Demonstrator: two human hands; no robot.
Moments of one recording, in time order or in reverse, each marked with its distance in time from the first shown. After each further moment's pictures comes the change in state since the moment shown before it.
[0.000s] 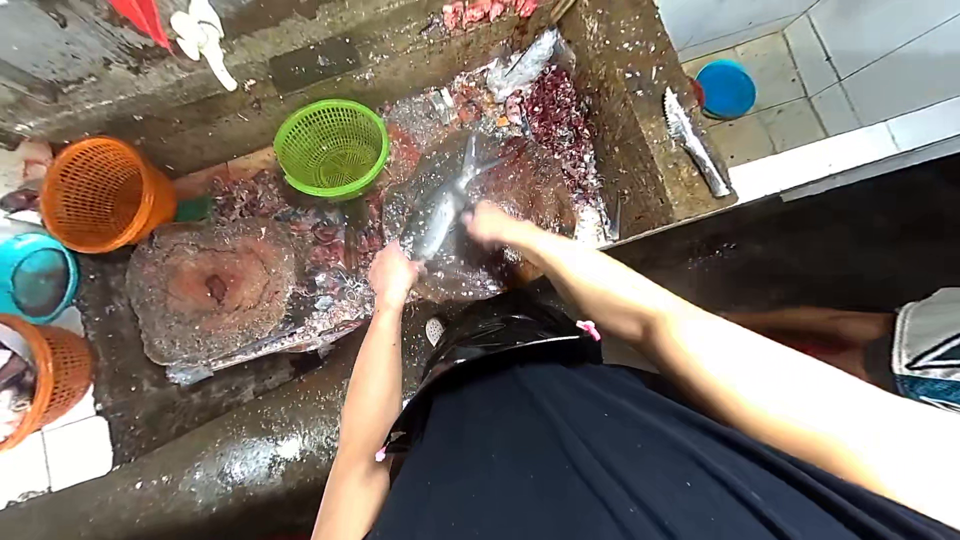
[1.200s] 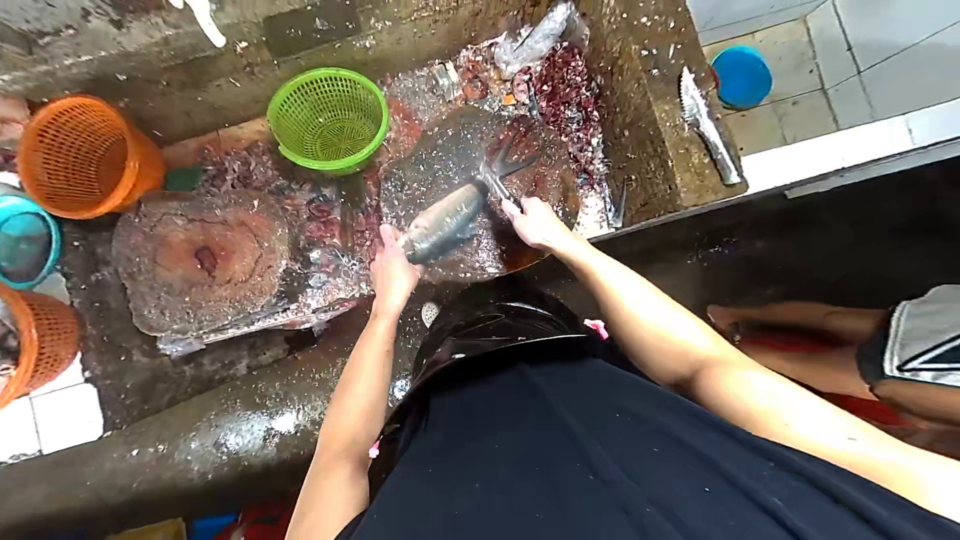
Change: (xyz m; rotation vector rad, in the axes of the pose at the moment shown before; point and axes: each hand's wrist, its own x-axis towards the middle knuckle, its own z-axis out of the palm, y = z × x) left_hand -0.028 -0.027 0.032 -0.095 0.106 0.132; right_hand -0.042 0.078 -0.003 -0.011 0.159 -0.078
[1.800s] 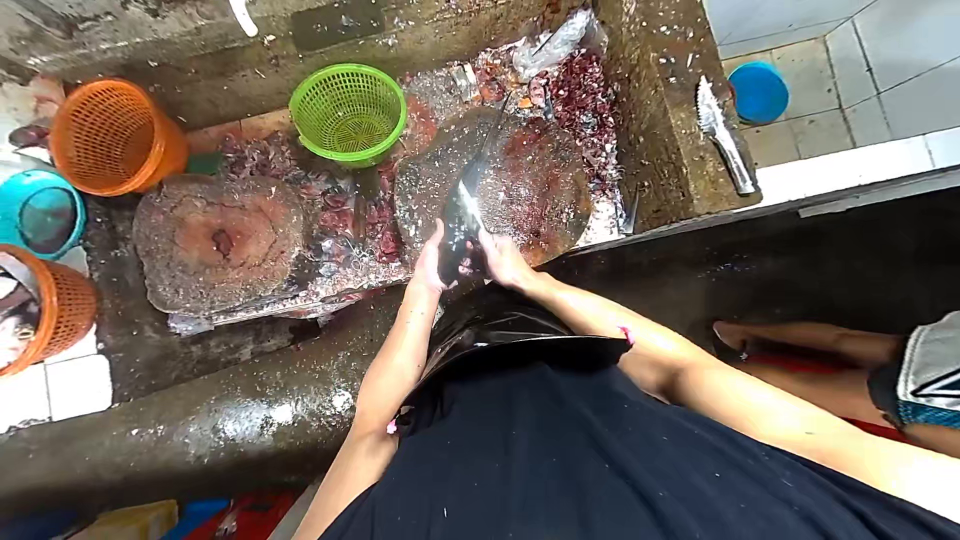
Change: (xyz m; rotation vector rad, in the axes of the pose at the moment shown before) left_hand 0.011 0.006 0.061 -1.652 -0.798 -0.350; right_hand -0.036 0.005 0.101 0.320 0.011 -0.302
